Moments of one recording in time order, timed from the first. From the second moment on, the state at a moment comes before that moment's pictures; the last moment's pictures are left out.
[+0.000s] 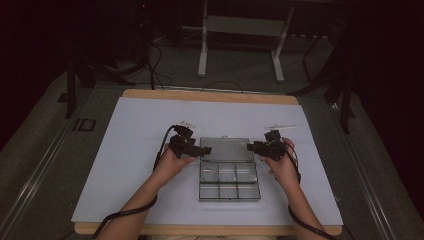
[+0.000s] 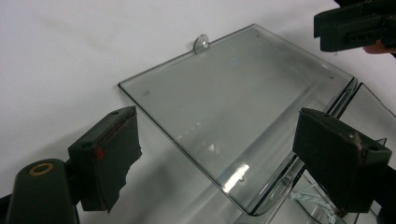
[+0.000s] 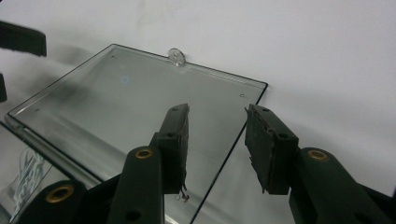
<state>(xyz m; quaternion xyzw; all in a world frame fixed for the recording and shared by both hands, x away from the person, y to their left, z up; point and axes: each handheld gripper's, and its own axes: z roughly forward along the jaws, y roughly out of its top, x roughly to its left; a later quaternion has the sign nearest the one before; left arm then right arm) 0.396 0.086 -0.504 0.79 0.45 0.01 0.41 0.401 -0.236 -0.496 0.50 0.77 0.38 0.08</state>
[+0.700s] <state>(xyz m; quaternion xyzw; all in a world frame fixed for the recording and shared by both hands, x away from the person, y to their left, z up) 0.406 0.086 -0.521 0.78 0.48 -0.05 0.40 0.410 -0.231 -0.512 0.51 0.78 0.37 0.04</state>
